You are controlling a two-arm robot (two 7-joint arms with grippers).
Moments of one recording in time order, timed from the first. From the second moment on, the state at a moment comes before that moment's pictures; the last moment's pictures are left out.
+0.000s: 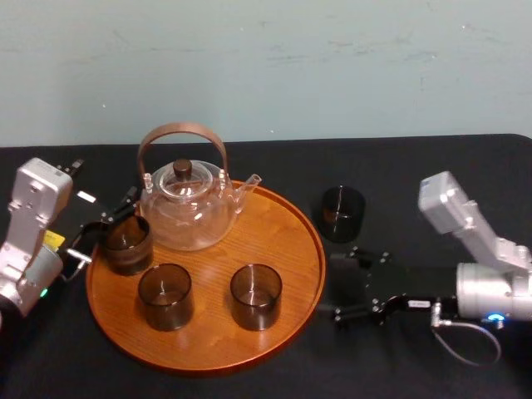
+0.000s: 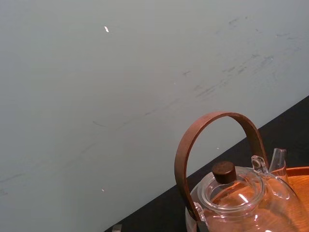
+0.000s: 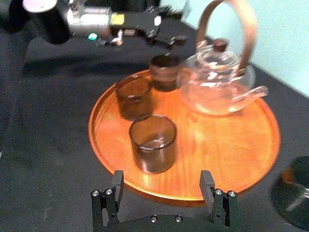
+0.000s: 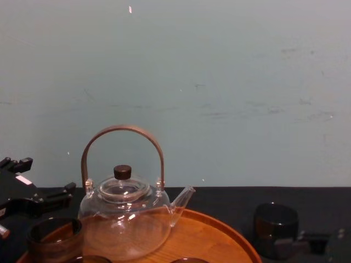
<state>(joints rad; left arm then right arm) -0.20 0.60 0.45 -1.41 -0.25 -0.12 0.03 0.32 0.75 -0.62 -1.53 0.54 0.12 0.77</state>
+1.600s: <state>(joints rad) -0.20 0.60 0.45 -1.41 -0.25 -0.12 0.03 0.36 0.62 -0.49 -1.39 0.50 0.36 0.46</state>
